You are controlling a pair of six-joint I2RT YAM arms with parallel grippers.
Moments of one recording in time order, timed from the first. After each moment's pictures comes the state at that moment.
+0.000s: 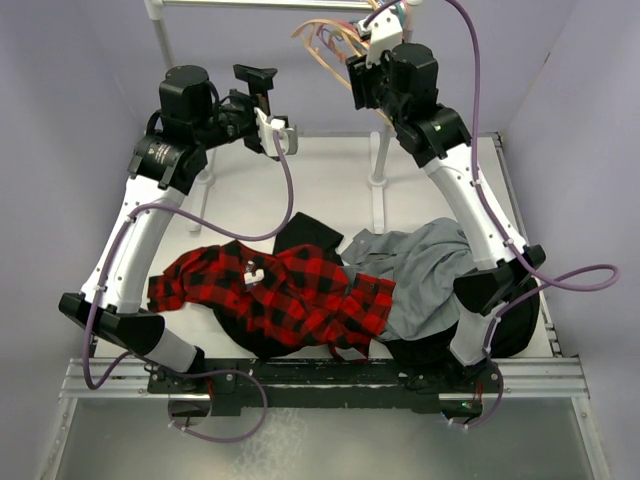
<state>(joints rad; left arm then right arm) -0.37 1.52 1.93 -0.58 0.52 1.29 0.50 1.84 2.26 -0.54 0.24 -0.19</state>
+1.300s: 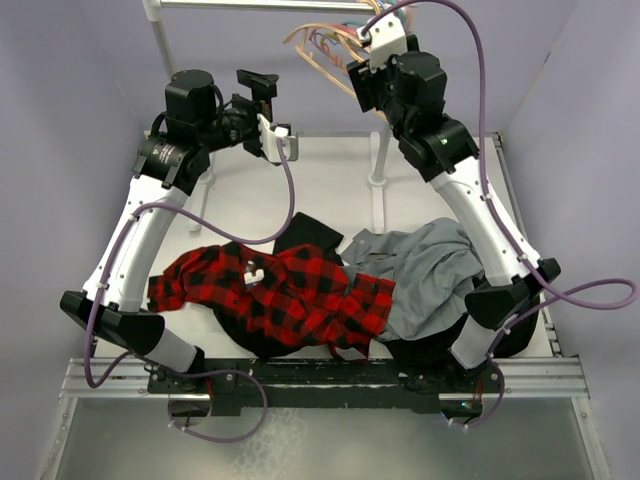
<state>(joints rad) -0.37 1.52 1.88 -0.59 0.51 1.37 0.55 1.74 2.14 -0.45 0.41 -0.34</state>
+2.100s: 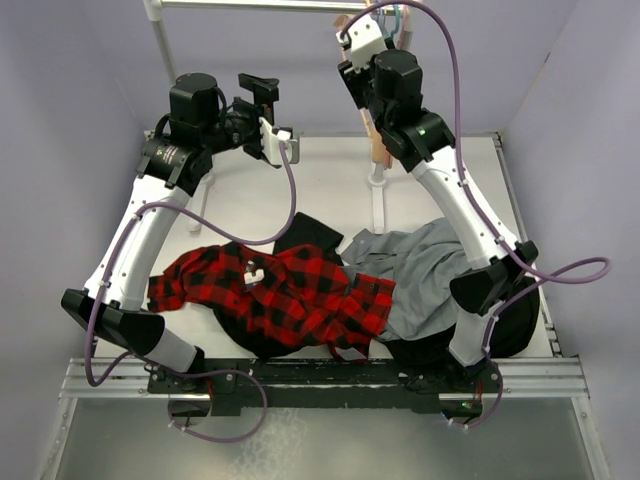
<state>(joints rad) -0.37 1.52 1.85 -0.59 0.49 1.39 0.55 1.85 2.21 -0.43 0.43 -0.41</state>
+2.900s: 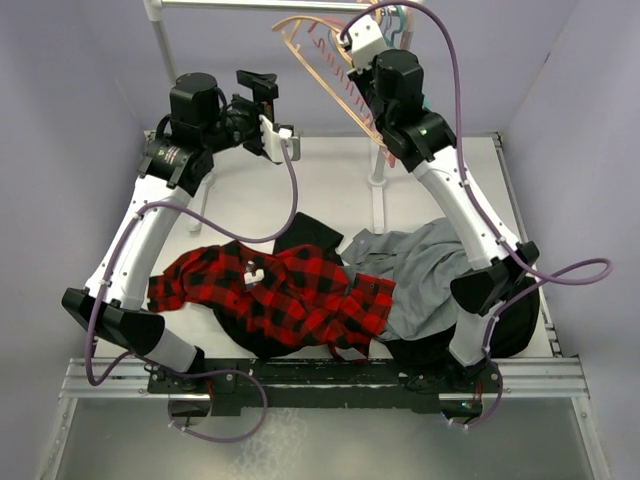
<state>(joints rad) -0.37 1.52 1.84 -0.54 0.46 1.40 0.56 1.85 2.22 -0.45 0.48 -0.45</state>
